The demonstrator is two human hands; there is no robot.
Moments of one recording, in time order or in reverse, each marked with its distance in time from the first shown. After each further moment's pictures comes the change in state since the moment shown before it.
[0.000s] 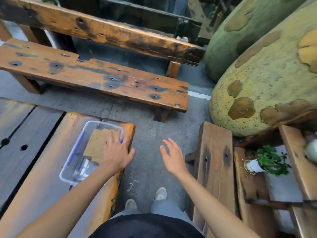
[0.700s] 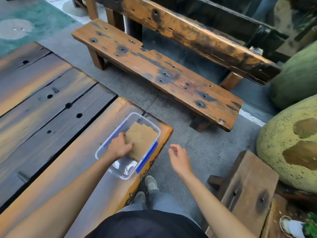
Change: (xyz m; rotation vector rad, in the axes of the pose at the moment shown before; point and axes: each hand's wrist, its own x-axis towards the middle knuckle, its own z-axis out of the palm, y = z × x) left_hand -0.011 -0.107 -0.008 -0.688 -0.103 -0.577; right_hand 0.063 -0.052 0.074 0.023 -0.289 -0.042
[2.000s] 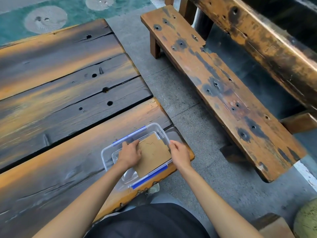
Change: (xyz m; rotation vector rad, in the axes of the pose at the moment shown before) left_hand 0.035 0.005 0.025 -0.089 0.171 -0.290; right_hand 0.141 -0.078 0.034 -0.139 -0.346 -0.197
